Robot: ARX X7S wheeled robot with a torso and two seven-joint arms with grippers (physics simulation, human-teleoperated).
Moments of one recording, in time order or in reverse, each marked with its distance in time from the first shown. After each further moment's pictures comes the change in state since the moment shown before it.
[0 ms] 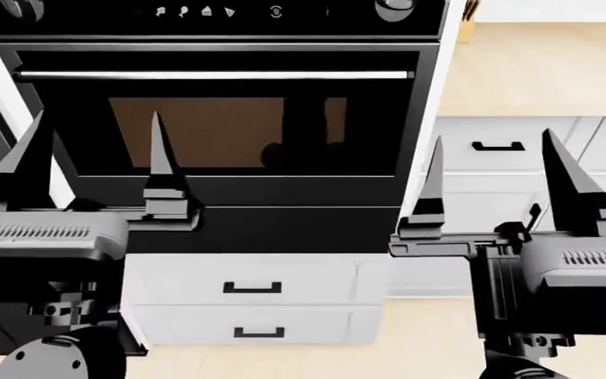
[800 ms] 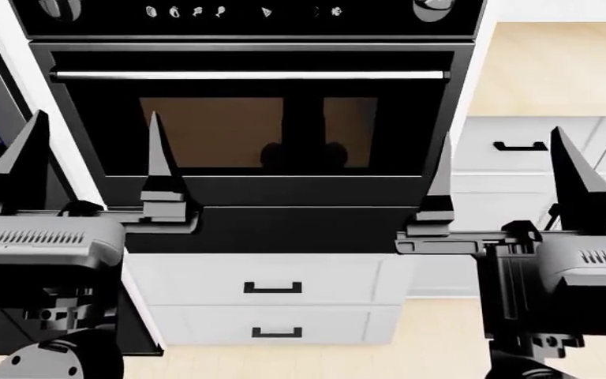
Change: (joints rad) left arm 0.006 -0.029 0.014 0.018 -0.021 0.006 -0.026; right arm 0.008 0.019 0.013 -0.021 0.052 0.022 0.028
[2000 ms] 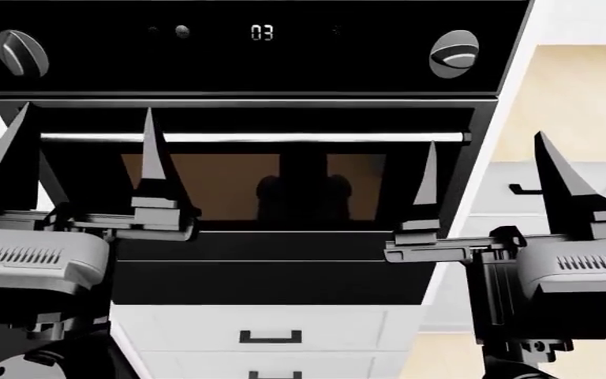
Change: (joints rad) left arm 0.010 -0.056 0.014 0.034 -0.059 0.042 -0.022; right arm -0.008 0.056 -0.059 -0.001 0.009 0.002 0.044
